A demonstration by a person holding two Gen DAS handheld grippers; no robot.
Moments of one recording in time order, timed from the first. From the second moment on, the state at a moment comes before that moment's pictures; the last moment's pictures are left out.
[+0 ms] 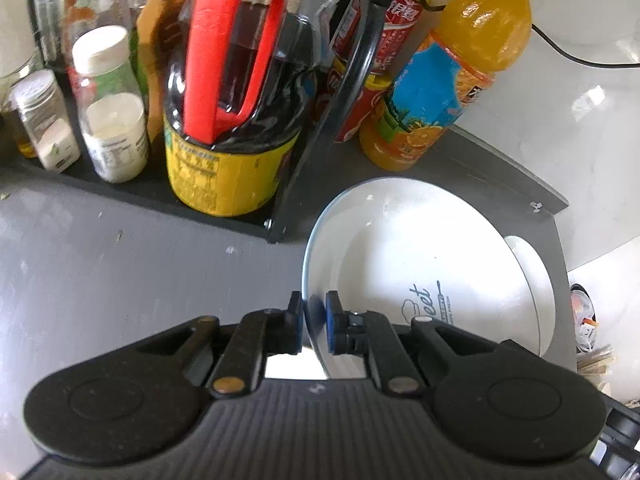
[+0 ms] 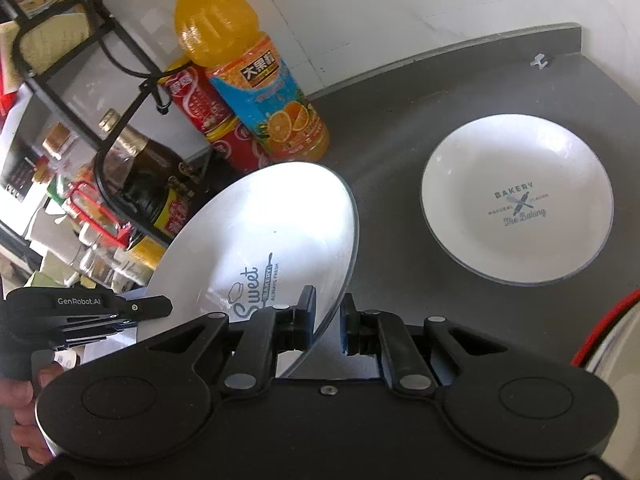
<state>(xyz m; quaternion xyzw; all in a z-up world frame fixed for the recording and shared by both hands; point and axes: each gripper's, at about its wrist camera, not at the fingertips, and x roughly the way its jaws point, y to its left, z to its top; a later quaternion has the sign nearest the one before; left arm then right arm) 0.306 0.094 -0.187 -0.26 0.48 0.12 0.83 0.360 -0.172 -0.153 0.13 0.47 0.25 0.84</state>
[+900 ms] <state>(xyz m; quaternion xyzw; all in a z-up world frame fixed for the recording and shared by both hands) 0.192 0.093 -0.194 -0.32 0.46 0.24 0.79 0.327 -0.139 -0.156 0.03 0.48 0.38 0.79</state>
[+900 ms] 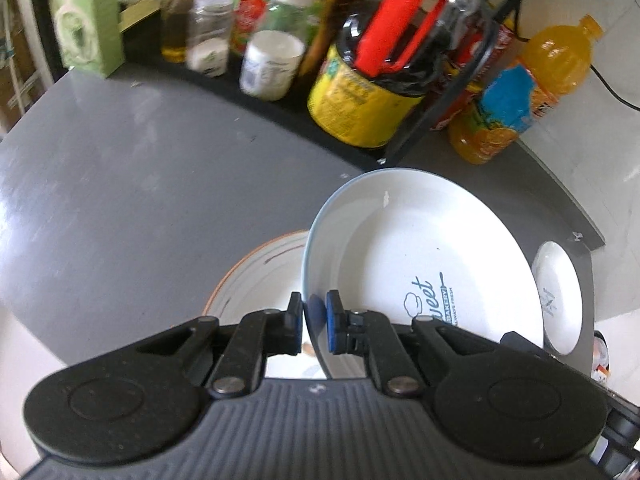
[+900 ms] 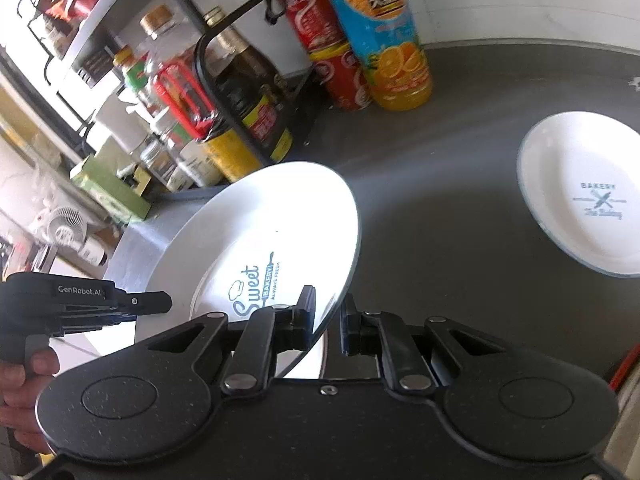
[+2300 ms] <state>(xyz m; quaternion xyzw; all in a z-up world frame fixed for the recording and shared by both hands) 0.146 0.078 -0.212 -0.28 0.49 0.27 0.77 0.286 -0.121 -0.184 -0.05 0.48 0.37 0.79</state>
